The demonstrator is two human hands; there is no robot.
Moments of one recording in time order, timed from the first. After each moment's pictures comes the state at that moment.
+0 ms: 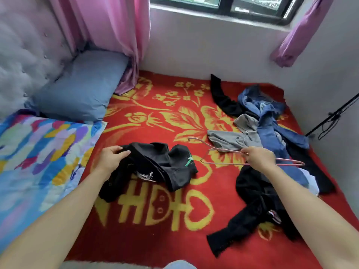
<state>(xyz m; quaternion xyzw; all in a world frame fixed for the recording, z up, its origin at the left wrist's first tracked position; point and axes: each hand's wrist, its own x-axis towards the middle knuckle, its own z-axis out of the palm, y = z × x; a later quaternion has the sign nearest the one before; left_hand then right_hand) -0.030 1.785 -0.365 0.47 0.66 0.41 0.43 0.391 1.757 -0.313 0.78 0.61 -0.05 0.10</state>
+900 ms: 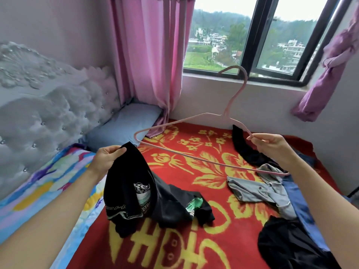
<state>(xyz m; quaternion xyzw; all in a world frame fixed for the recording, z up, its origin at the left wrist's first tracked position) -0.082 1.767 -0.247 0.45 0.53 0.58 0.43 0.370 1.788 -0.170 0.48 0.67 -0.33 -0.46</state>
